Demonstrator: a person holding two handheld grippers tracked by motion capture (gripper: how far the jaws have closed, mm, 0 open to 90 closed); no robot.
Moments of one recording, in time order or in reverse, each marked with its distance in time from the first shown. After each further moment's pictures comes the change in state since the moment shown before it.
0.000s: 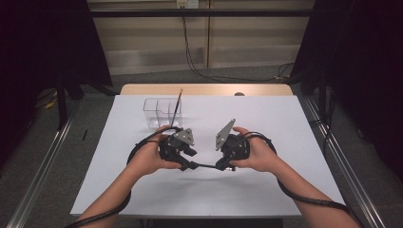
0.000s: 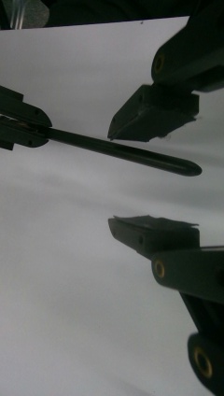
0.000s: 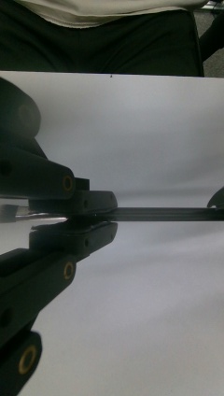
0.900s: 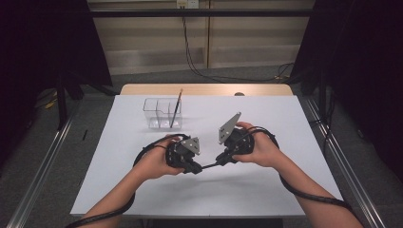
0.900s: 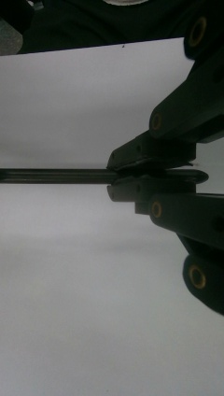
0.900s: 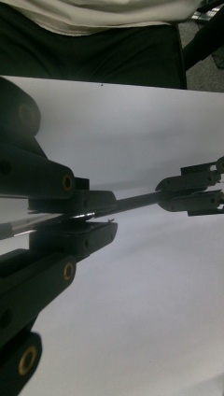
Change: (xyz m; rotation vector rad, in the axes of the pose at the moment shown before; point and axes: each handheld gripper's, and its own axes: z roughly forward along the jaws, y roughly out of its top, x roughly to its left) left arm -0.011 0.002 0.016 0.054 -0.097 0.047; right arm -0.005 0.001 -0.017 -0.071 0.000 -0.035
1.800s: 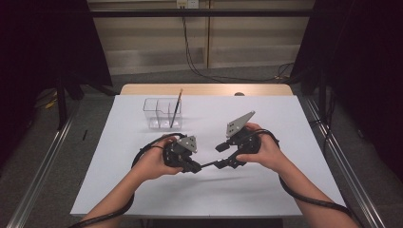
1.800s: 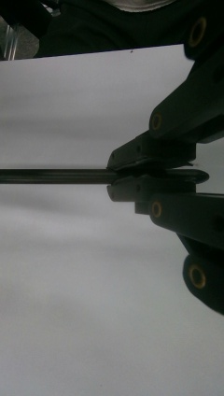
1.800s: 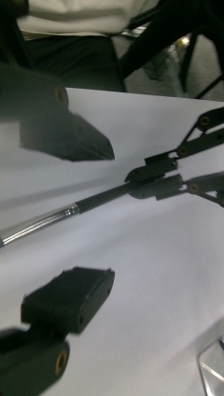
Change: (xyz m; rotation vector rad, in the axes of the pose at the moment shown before) left arm 0.002 -0.006 -0.005 -0.045 -0.001 -0.038; right arm -0.006 -0.022 0.000 -0.269 0.005 0.159
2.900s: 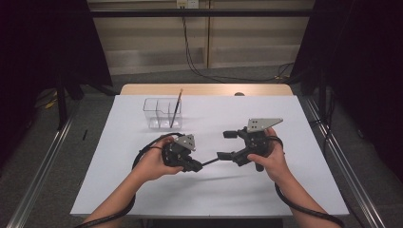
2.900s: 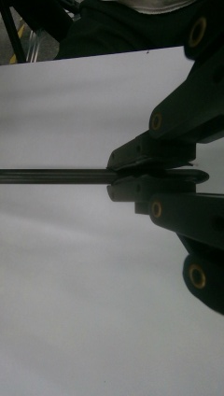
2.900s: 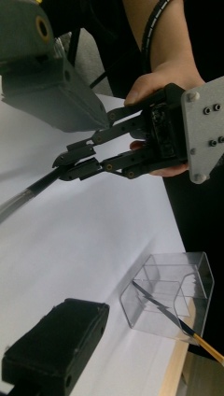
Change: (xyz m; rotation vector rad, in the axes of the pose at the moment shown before) left arm 0.001 -0.004 0.001 -0.073 0.003 -0.035; right arm 0.001 -0.031 -0.013 -0.460 -0.087 0.095
